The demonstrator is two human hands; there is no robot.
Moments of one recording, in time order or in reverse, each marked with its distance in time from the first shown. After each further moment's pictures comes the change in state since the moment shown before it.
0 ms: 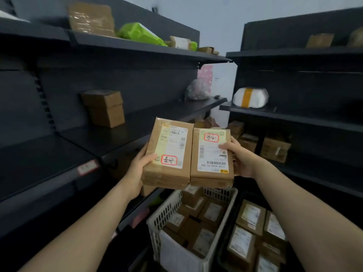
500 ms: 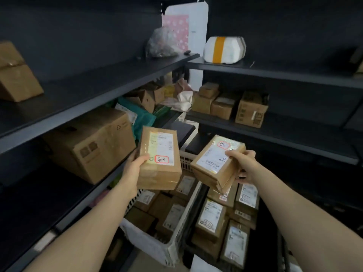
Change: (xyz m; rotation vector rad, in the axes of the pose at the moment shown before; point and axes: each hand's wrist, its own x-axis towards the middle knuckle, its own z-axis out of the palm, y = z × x) left_hand 0.102 -0.163 0.111 0.086 0.186 -0.366; right_hand 0.066 0.132 -0.175 0.030 0.466 0.325
